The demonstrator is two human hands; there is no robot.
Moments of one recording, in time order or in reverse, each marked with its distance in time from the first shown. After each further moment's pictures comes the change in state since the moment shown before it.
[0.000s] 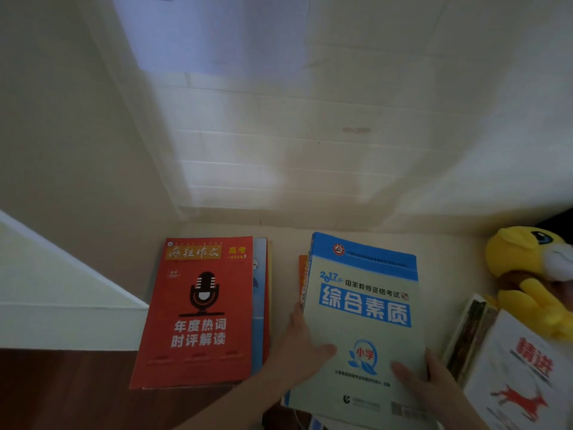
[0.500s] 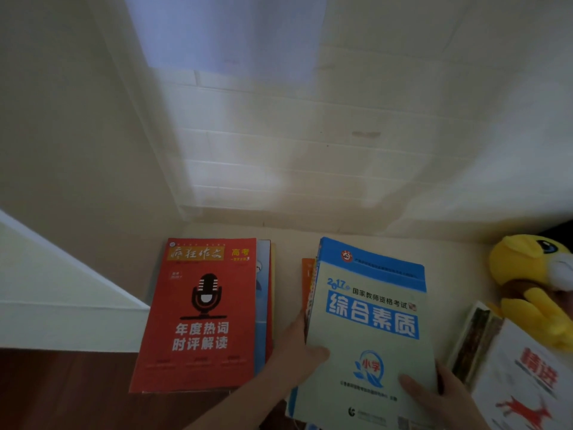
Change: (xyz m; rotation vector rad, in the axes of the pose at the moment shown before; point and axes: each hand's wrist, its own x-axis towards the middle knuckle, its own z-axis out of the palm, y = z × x) left_hand -0.002 0.000 -0.010 -0.172 -0.032 -0.027; right_hand -0.010 -0.011 -0.003 -0.012 0.011 0.074
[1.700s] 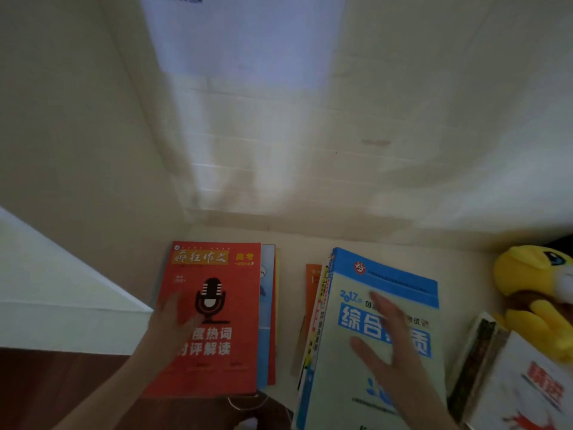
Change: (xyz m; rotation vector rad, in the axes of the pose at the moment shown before) left_hand -0.027 -0.057 -0.161 0.276 0.576 -0.008; right_hand -0.035 -0.083 0.069 -0.223 -0.057 -0.699
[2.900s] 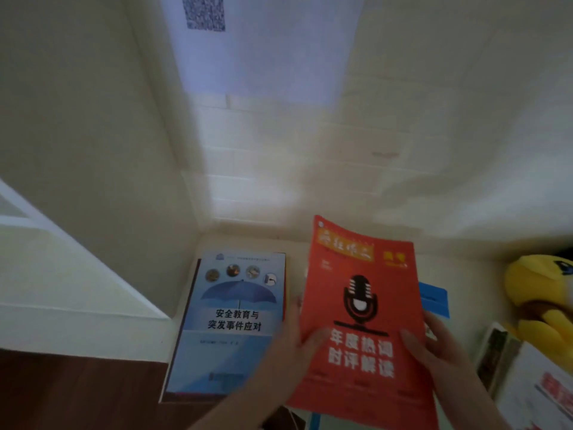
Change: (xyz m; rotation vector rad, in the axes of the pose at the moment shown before) left_hand -0.070 0.107 0.069 -0.573 -0.403 0.267; right_hand 0.005 -0.016 -0.040 0.573 0.019 0.406
